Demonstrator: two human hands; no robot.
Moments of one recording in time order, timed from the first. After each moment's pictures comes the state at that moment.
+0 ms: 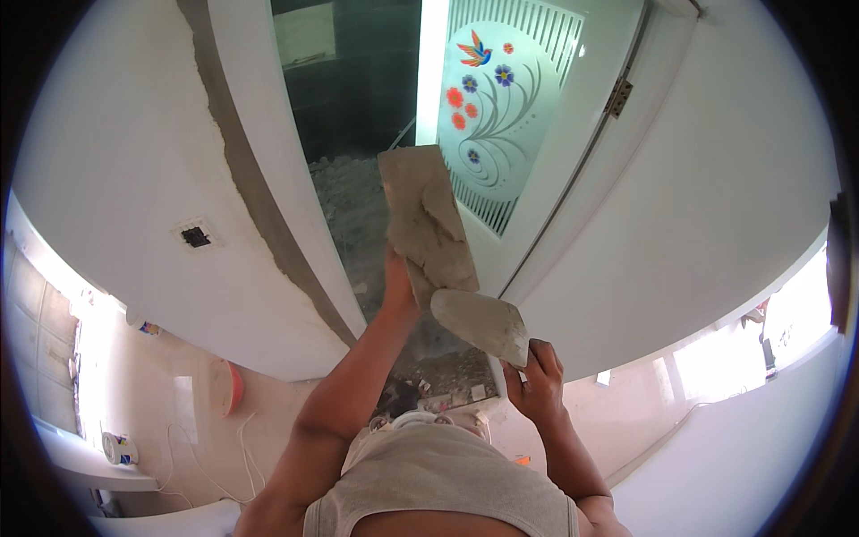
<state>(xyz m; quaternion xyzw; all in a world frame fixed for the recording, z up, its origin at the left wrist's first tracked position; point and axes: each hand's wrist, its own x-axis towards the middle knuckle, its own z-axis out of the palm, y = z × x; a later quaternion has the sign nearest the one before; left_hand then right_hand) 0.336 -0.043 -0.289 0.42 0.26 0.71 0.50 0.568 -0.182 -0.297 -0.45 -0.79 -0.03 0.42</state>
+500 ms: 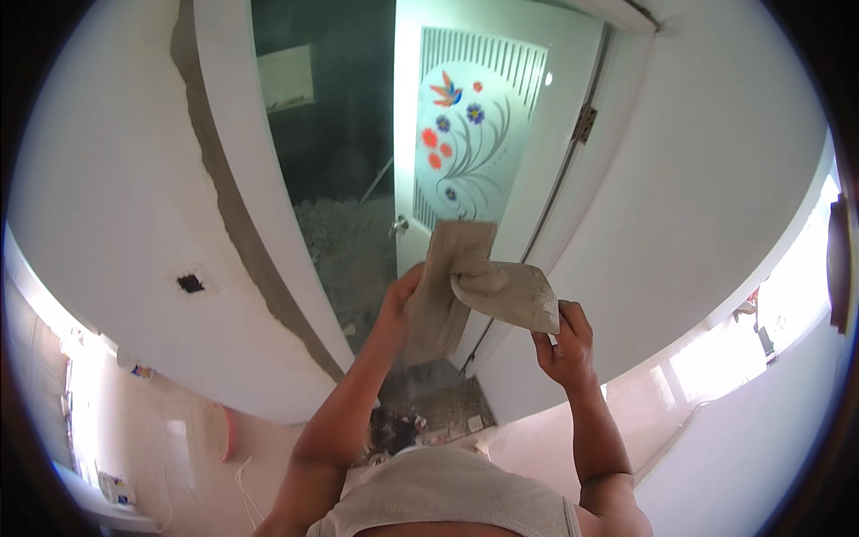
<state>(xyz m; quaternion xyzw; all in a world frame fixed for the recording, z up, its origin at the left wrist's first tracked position) 0.327 -0.048 -0.271 0.54 0.15 0.58 0.60 0.603 -0.121 -0.228 -0.40 -0.78 -0.15 0.45</state>
